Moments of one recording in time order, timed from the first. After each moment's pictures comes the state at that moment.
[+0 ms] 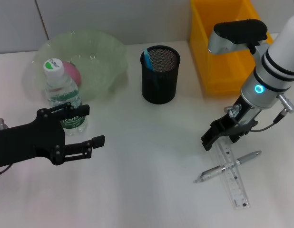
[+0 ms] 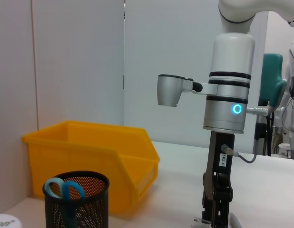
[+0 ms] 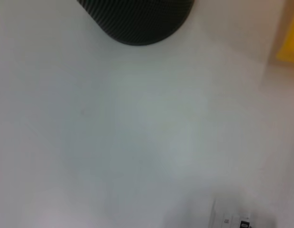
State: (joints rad) left arm -0.35 -2.06 0.96 0.79 1.70 1.59 -1.19; right arm 0.89 2.08 -1.17 -0.83 -2.79 -1.51 2.94
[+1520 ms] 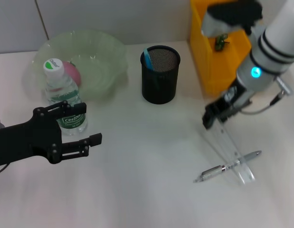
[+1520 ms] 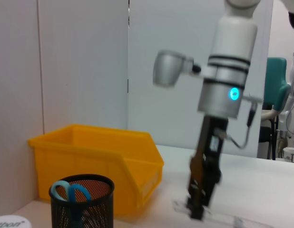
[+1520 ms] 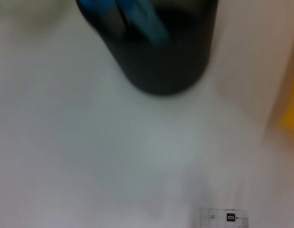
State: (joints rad) left arm -0.35 -2.06 0.95 0.79 1.69 1.60 -1.19; right arm 0.89 2.08 -1.21 -1.00 -2.78 -1.54 2.93
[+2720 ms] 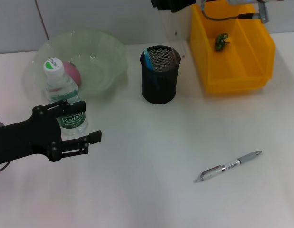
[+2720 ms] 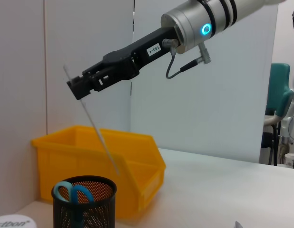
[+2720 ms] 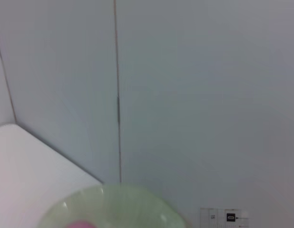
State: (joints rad) left arm -0.35 -2.06 0.94 0.78 1.69 1.60 -1.21; right arm 0.72 2.08 -1.22 -1.30 -2.31 -1.00 2.38
